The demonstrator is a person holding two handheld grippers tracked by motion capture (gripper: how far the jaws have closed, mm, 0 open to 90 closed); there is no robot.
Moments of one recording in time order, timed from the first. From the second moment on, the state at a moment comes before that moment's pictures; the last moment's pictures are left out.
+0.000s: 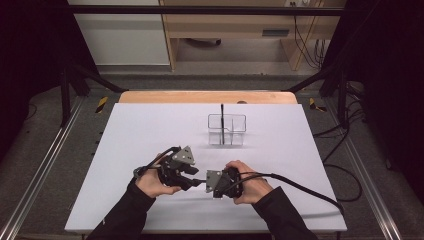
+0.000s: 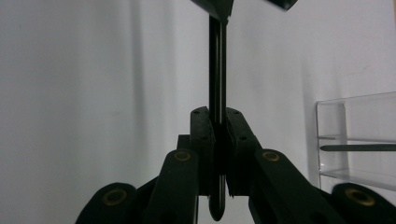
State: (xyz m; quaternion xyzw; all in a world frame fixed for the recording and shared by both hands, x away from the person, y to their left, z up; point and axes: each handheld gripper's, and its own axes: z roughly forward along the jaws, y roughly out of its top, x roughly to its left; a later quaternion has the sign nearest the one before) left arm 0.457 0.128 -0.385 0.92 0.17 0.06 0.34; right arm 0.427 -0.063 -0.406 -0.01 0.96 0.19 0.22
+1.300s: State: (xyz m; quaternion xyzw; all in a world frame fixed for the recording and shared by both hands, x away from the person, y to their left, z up) left arm 0.444 0.181 -0.399 0.83 0.30 0.13 0.45; right arm 0.436 -0.086 -0.424 0.12 0.94 0.27 0.17
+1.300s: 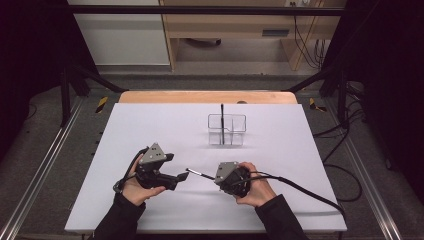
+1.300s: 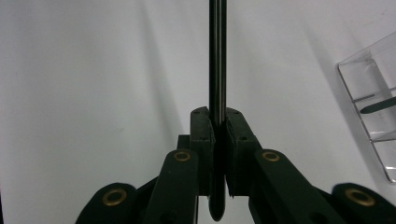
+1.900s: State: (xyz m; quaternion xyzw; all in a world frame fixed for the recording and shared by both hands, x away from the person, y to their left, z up) left arm 0.440 0.184 -0.408 0.81 0.33 0.14 0.47; right arm 0.436 -0.097 -0.432 0.19 0.90 0.35 0.16
